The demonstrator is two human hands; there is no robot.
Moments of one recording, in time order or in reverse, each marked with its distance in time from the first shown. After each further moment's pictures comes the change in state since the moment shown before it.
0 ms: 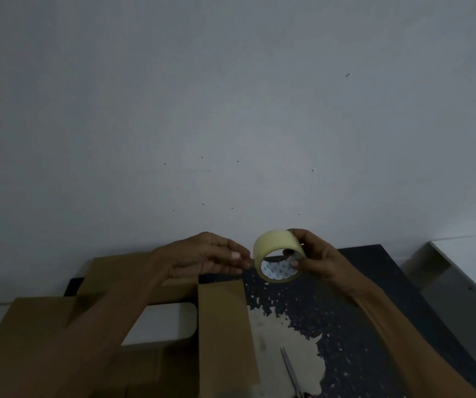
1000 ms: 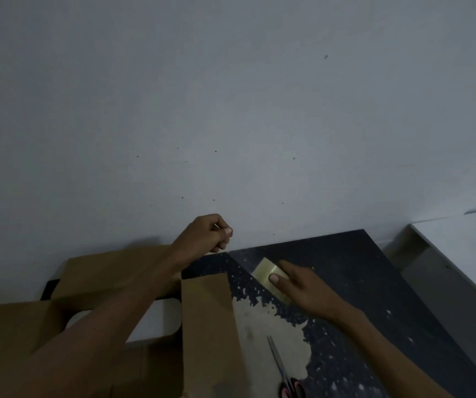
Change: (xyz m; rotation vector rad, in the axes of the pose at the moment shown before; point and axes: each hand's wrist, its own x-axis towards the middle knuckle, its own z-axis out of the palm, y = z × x) left_hand 0.048 -0.006 0.022 0.588 0.544 0.207; right_hand -0.025 0.067 0.007 -0.639 0.088 -0.026
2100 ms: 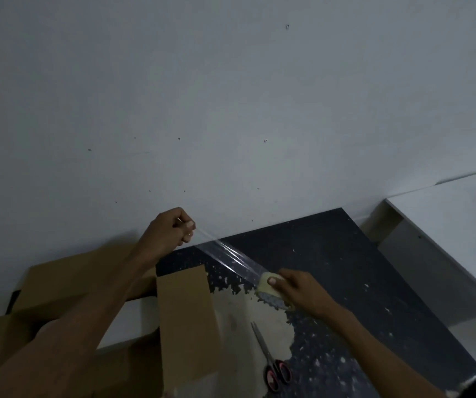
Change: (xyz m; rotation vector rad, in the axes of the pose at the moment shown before) left_hand 0.022 -0.027 0.003 0.086 0.088 -0.039; right_hand -0.028 0.081 0.010 -0.024 0.048 0.223
